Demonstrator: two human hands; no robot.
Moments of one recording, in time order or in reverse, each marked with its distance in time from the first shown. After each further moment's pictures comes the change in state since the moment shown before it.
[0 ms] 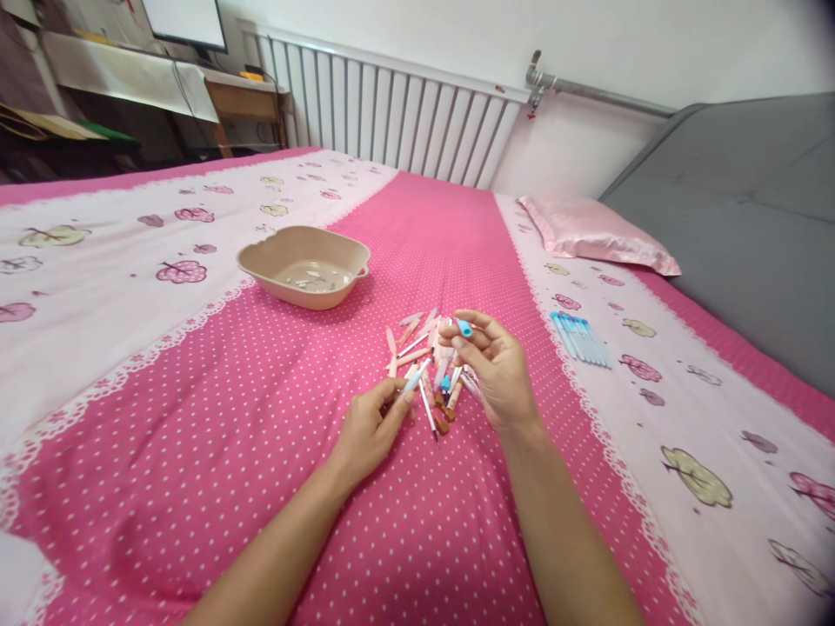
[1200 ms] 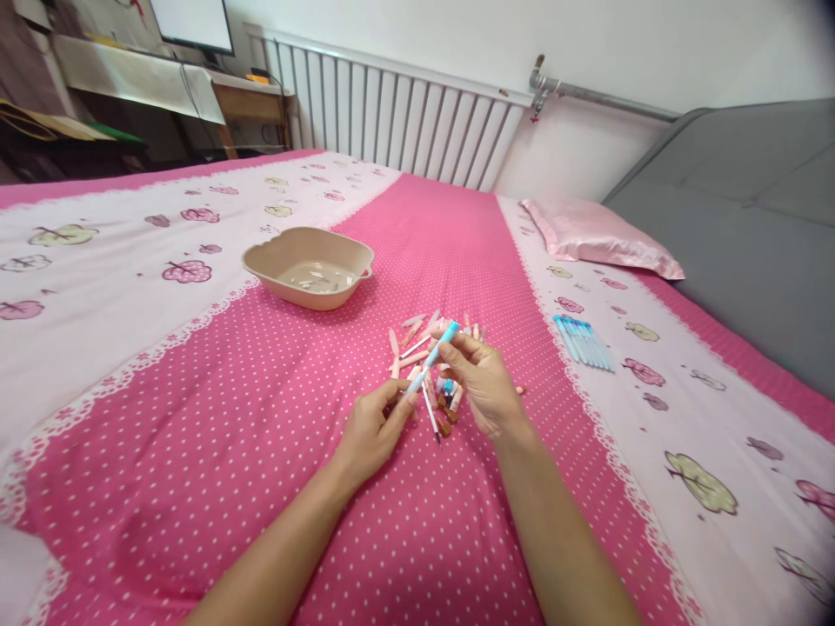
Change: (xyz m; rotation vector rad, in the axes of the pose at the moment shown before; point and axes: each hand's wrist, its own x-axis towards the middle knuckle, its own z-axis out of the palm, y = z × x) left_hand -0.001 -0.005 0.001 0.005 0.022 -0.004; right_hand -0.002 0.011 0.010 0.016 -0.044 0.240
